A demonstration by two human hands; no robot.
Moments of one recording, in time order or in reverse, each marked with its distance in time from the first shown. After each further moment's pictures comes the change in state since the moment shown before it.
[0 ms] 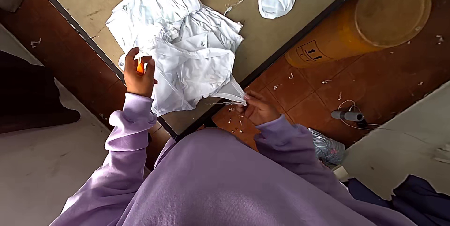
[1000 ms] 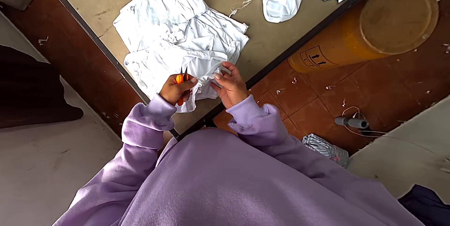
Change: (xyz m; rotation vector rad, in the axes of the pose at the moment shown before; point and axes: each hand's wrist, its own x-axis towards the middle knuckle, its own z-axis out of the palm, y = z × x) left_hand -0.026 0.010 0.044 -0.593 -0.572 -0.290; right_hand 0.060 -0.016 0.096 0.121 0.166 -0.174
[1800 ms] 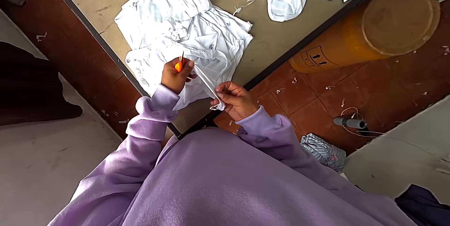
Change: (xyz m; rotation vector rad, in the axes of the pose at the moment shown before) left_hand 0.022 0.007 -0.001 0.324 0.293 0.203; right_hand -0.032 -0.001 -0.023 -0.039 -0.290 0.101
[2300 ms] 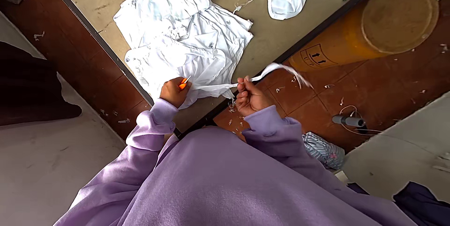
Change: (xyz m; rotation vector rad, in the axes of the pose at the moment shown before) left_hand -0.025 -0.023 -0.015 0.595 -0.172 -0.097; right_hand -0.001 -0.014 -0.018 0.303 0.477 0.132
